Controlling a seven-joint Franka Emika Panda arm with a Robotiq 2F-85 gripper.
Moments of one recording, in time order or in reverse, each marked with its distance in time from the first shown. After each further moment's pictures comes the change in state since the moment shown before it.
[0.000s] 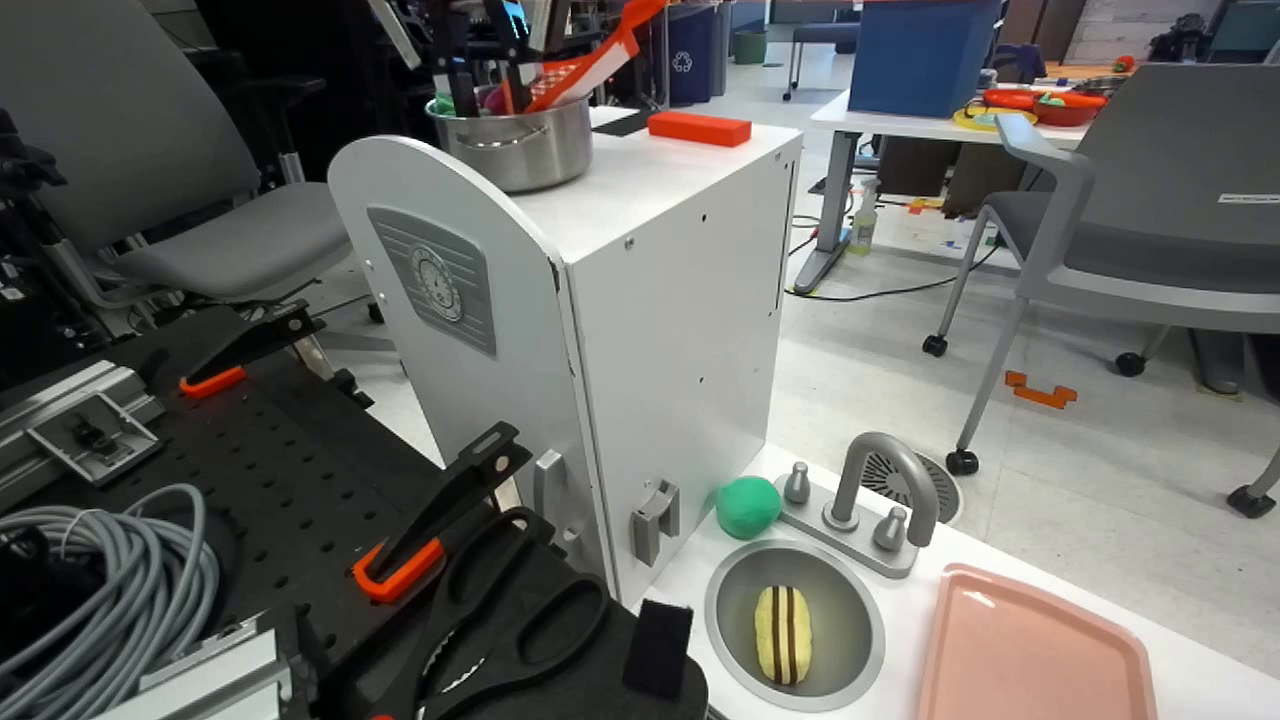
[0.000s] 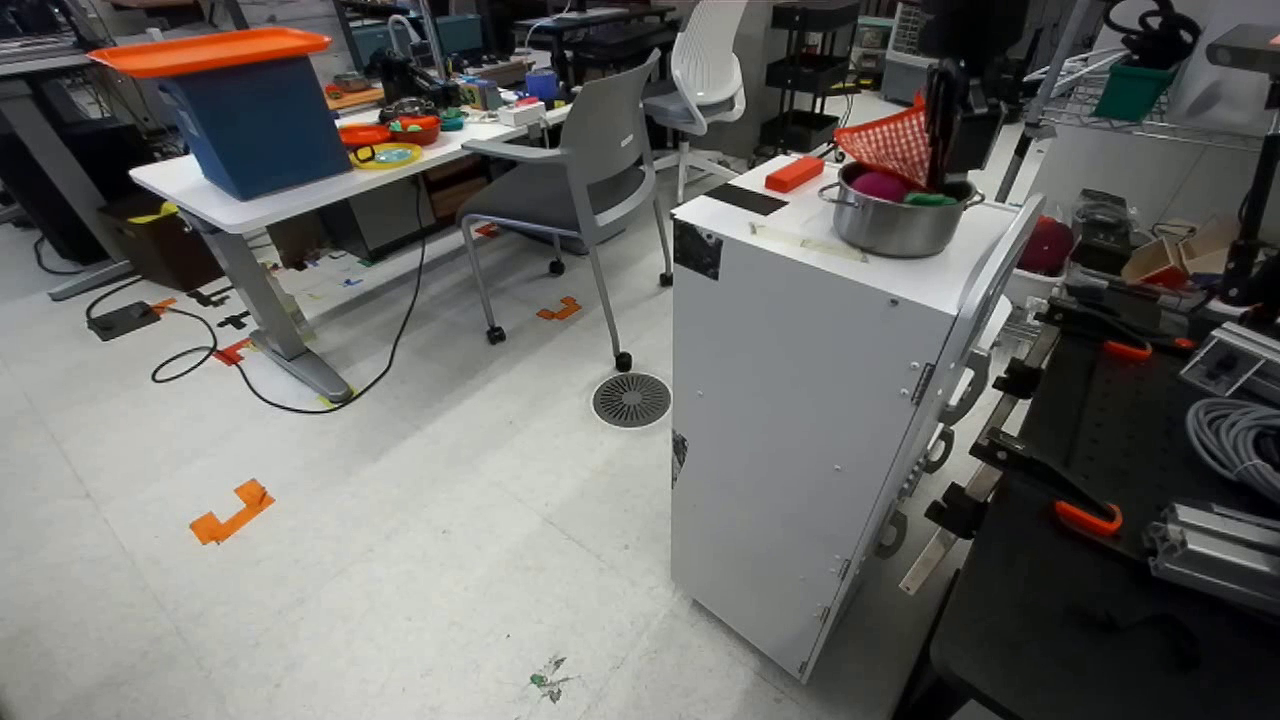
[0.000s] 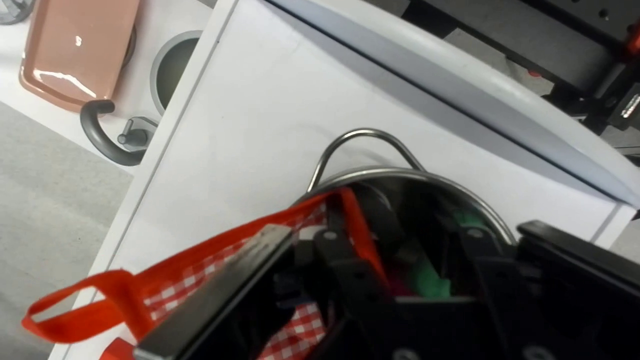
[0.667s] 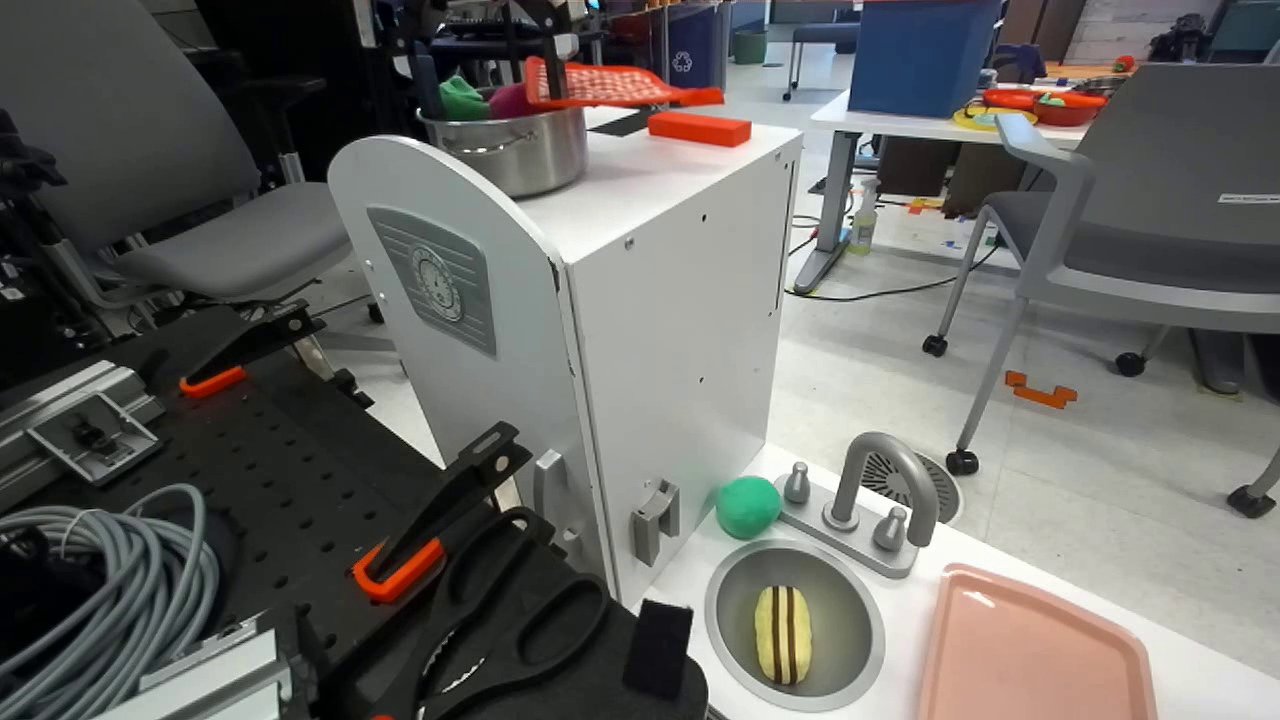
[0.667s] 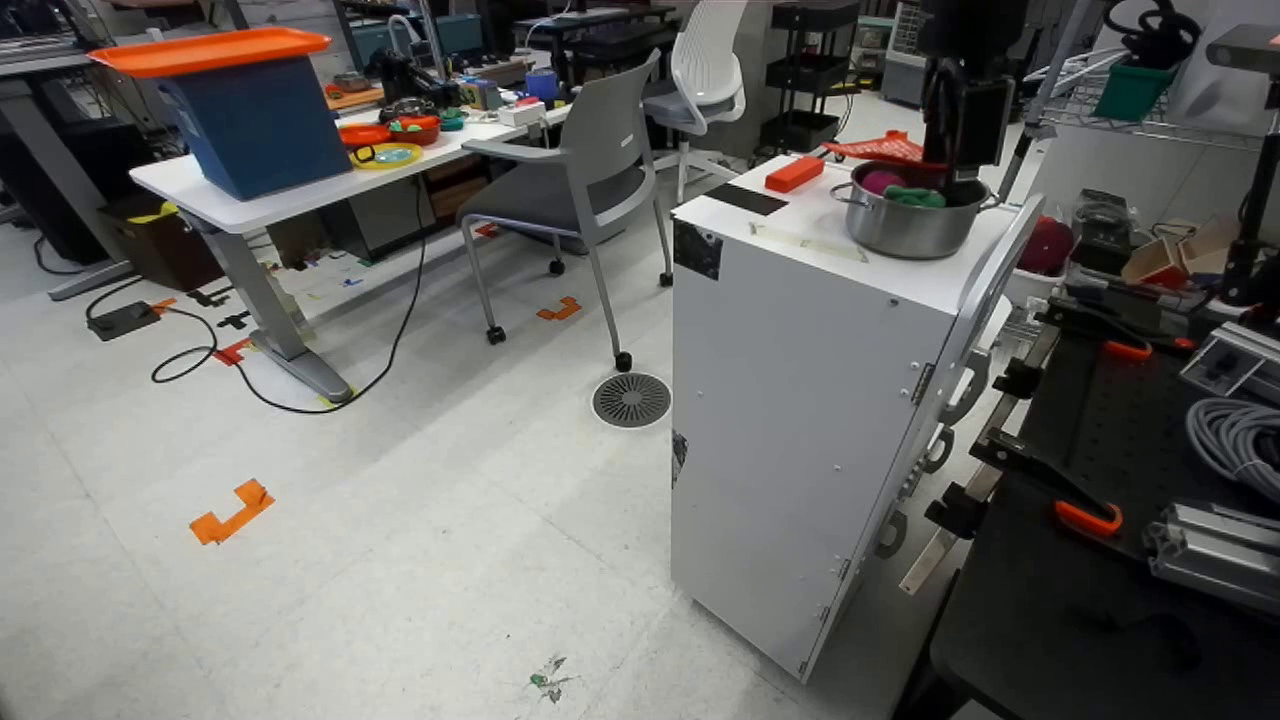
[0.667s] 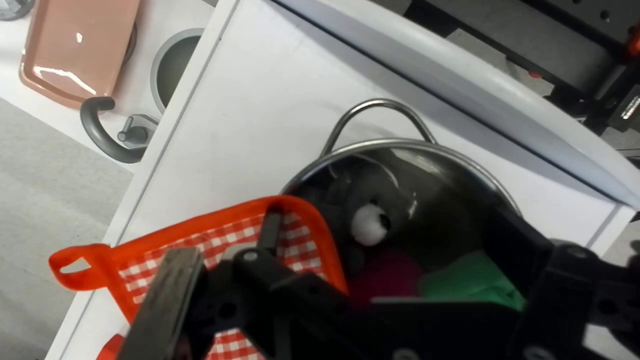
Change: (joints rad) arm 0.000 0.000 0.000 0.001 0.000 0.000 -0.010
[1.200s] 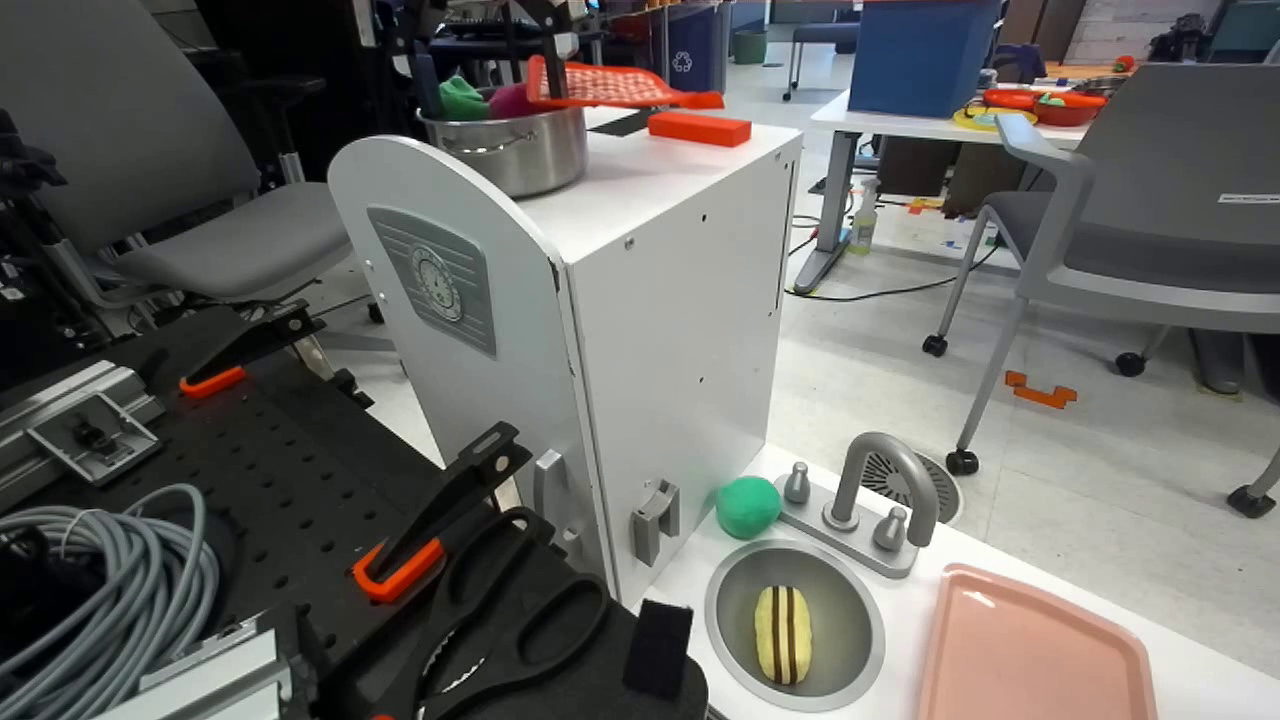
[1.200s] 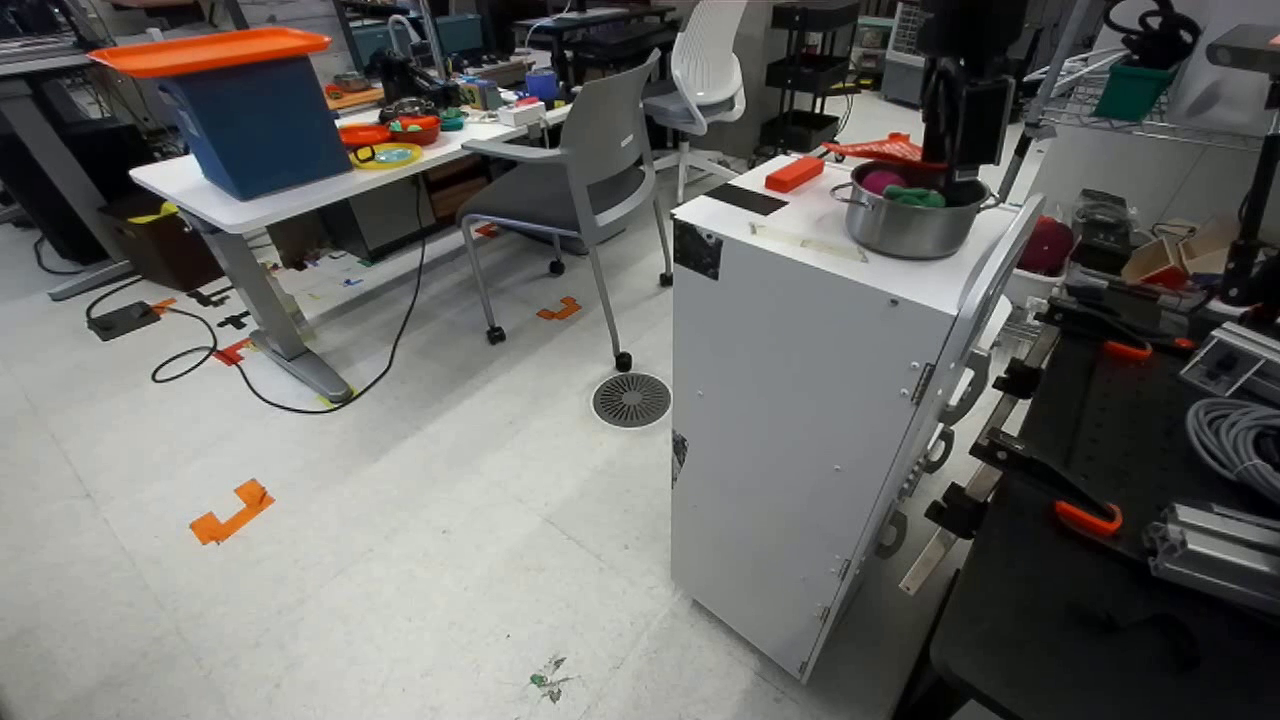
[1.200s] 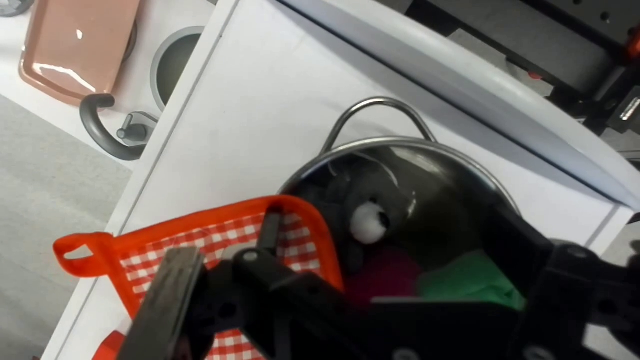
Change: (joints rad) arm 0.000 0.000 0.001 0.001 0.000 0.000 -0.008
